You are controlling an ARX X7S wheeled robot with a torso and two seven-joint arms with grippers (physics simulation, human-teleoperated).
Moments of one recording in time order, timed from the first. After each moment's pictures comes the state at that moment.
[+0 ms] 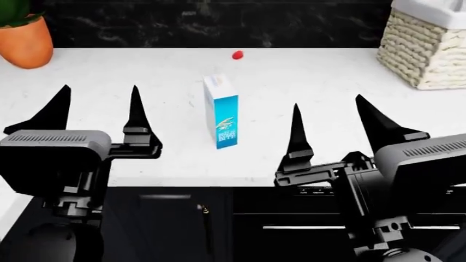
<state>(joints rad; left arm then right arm) -0.31 -0.15 -0.05 0.73 -0.18 -0.55 -0.07 0.32 0.18 -0.07 -1.00 0.24 0.89 0.12</state>
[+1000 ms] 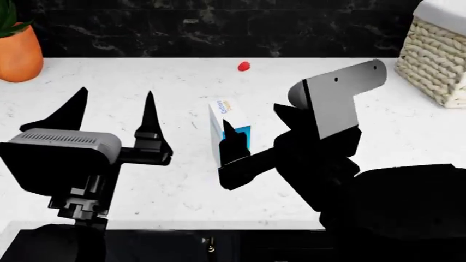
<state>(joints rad) -0.32 -0.19 -0.02 0.78 -0.26 -0.64 -0.08 0.99 0.45 -0.36 -0.62 1.75 1.08 1.08</state>
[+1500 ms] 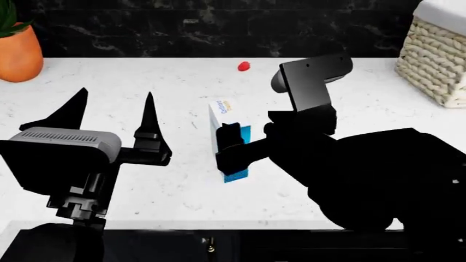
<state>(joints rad) -0.32 -0.21 -0.02 0.78 -0.29 -0.67 -0.10 1.10 0.43 -0.46 -0.36 1.83 1.11 1.10</state>
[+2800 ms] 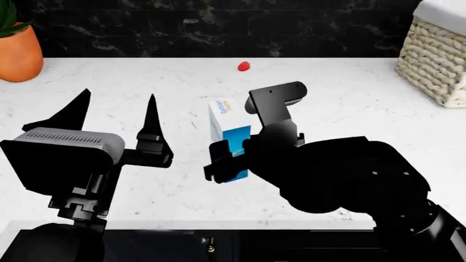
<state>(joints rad) -0.32 -0.25 0.01 0.78 -0.32 -0.66 -0.13 1.05 0.36 -0.60 -0.15 1.59 1.08 0.83</state>
